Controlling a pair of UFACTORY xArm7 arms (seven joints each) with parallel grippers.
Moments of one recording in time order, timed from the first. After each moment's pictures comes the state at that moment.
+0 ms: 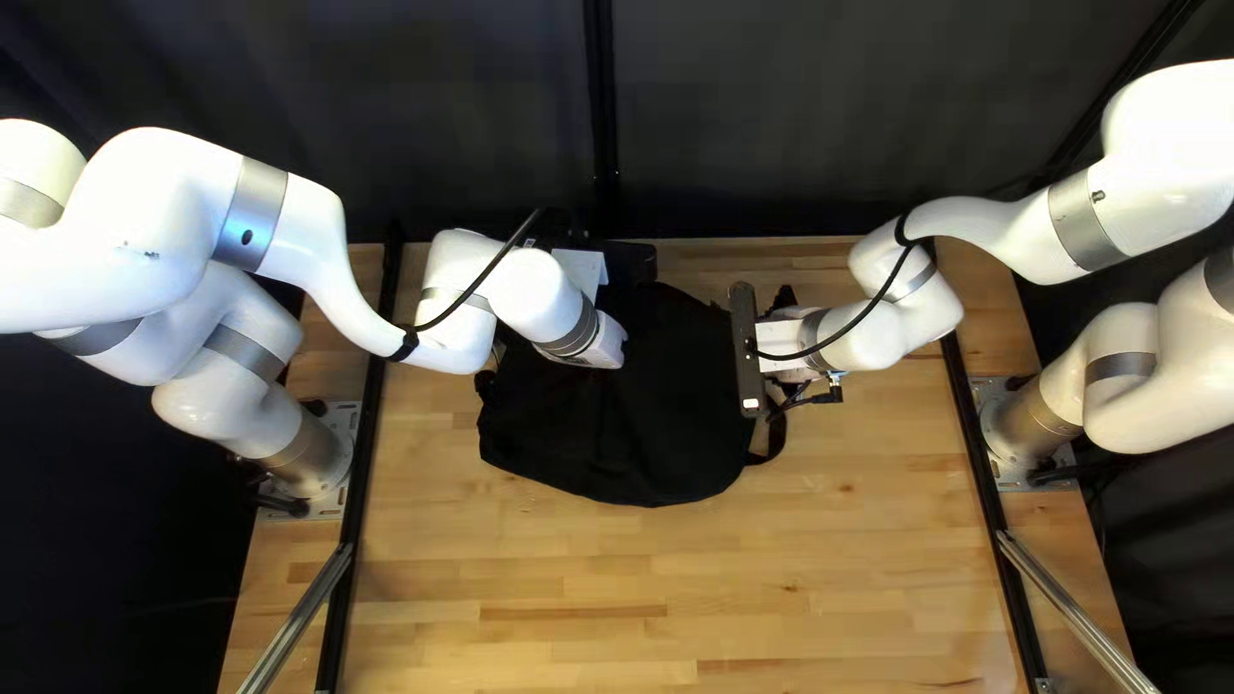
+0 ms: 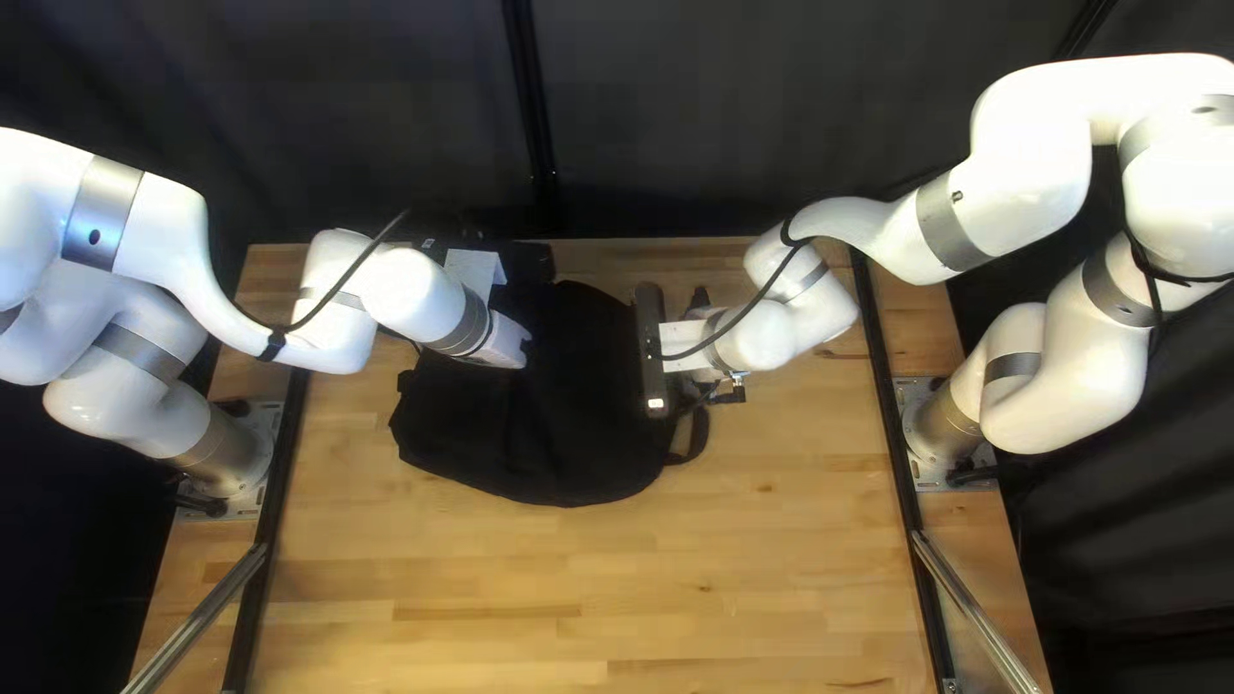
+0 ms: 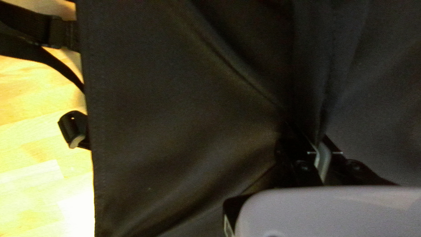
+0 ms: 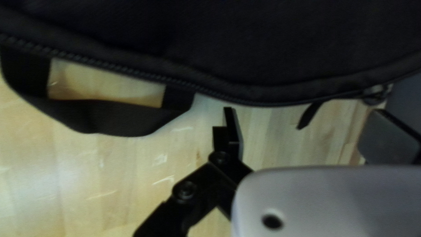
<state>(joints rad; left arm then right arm) -0.44 -0.18 0.51 0.71 0.43 0.69 -1.57 -0.34 -0.07 0.14 0.51 -1.04 0.46 0.54</state>
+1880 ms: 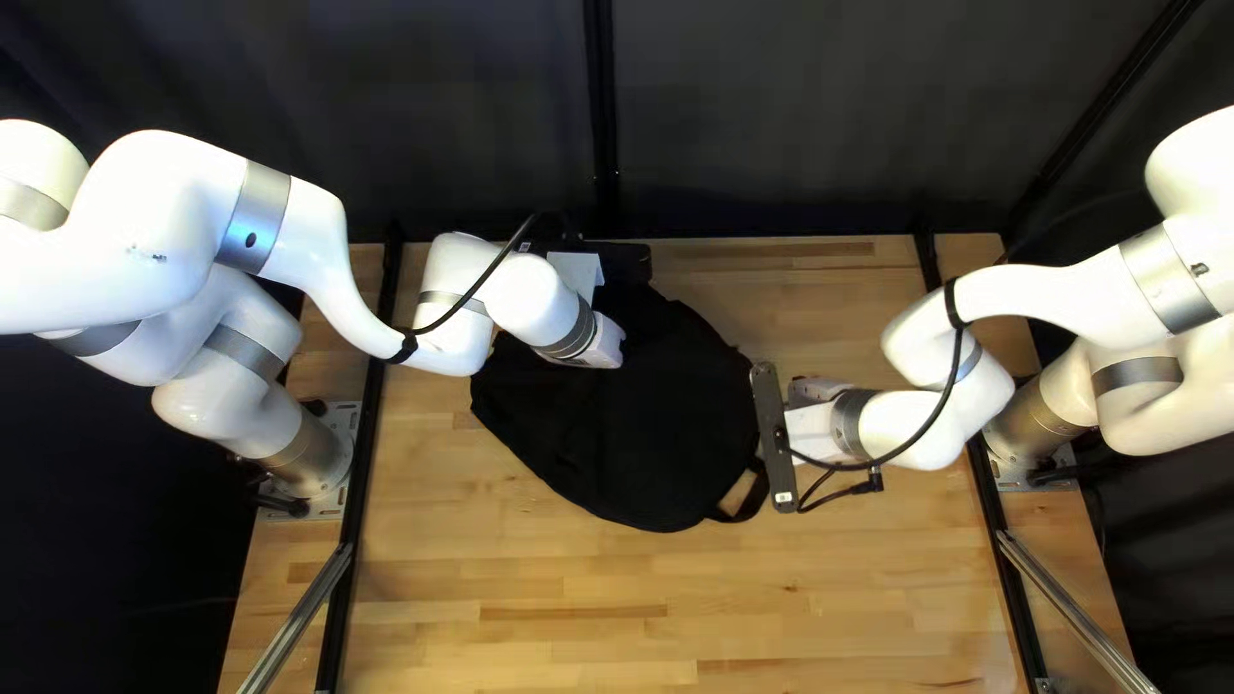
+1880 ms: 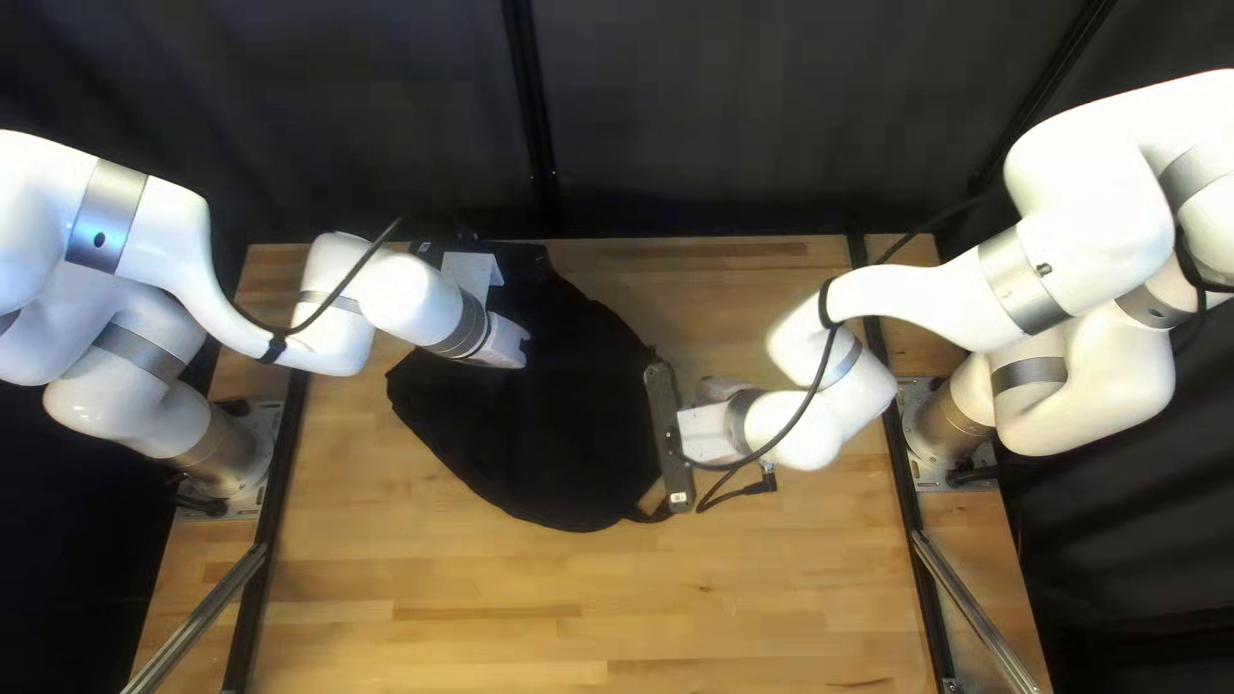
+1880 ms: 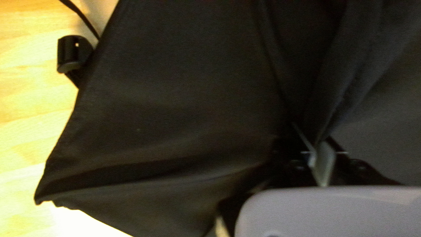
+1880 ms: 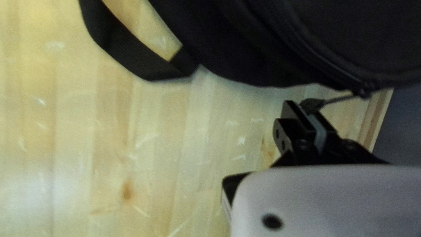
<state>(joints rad) -0.43 -0.16 0.50 0.73 0.47 0.67 -1.61 -0.13 -0.28 0.29 0.42 -0.80 0.60 0.57</state>
